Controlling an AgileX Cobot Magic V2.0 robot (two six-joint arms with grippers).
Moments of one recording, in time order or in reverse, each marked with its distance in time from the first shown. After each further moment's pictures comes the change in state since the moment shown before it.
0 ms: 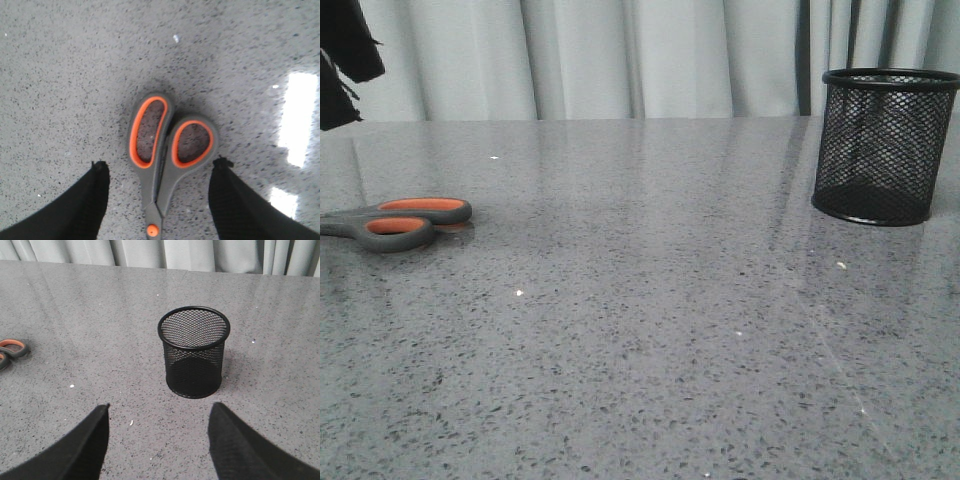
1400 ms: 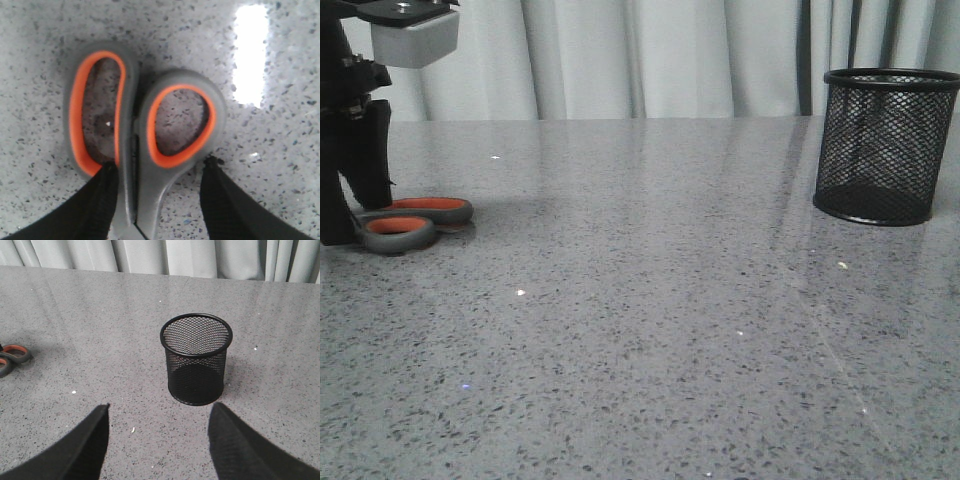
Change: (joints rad) left arm 0.007 0.234 -0.021 0.111 0.037 0.090; right arm 0.007 0.008 0.000 0.000 -0.028 0.000
